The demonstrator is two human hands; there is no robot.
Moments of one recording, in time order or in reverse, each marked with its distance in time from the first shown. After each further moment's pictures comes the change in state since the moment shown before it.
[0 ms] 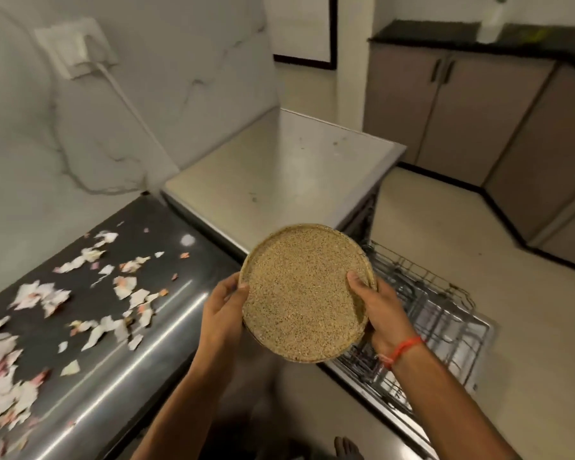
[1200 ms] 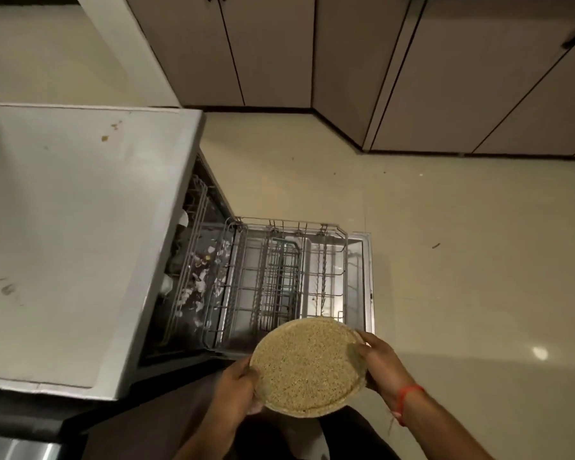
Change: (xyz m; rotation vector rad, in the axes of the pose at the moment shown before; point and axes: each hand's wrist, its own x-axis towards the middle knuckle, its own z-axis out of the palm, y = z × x) left_hand 0.082 -0.203 0.195 0.657 -0.541 -0.621; right_hand 0.019 0.097 -0.232 0.085 0.563 0.472
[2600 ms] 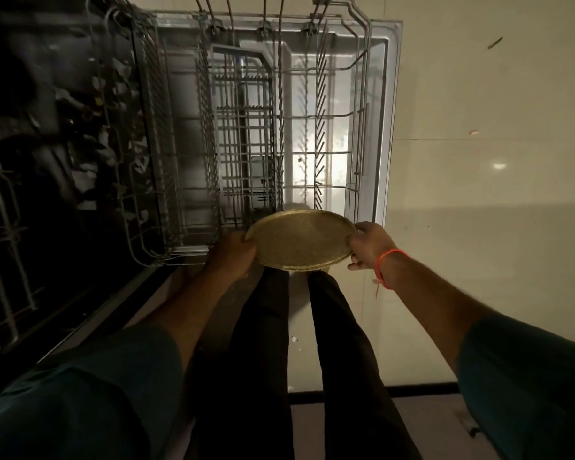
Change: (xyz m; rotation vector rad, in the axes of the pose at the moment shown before) left_hand 0.284 -0.018 0.076 0.772 -0.213 -0.060; right_hand 0.294 0.114 0.023 -0.428 0.135 0.393
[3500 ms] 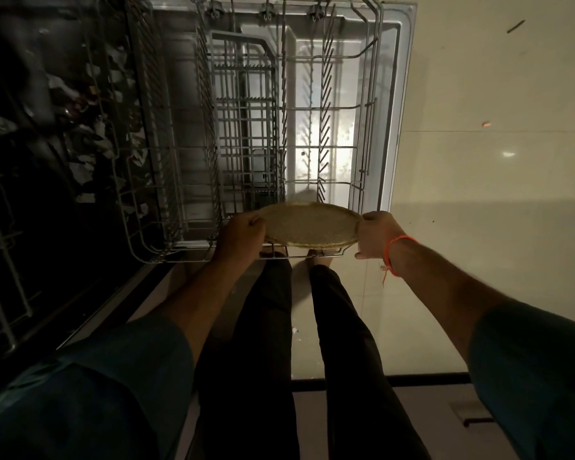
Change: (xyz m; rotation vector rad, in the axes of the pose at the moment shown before) left_hand 0.013 0.024 0.007 -0.074 0.115 0.141; right_hand 0.028 -0.013 -0.013 -0.071 0.010 0.057
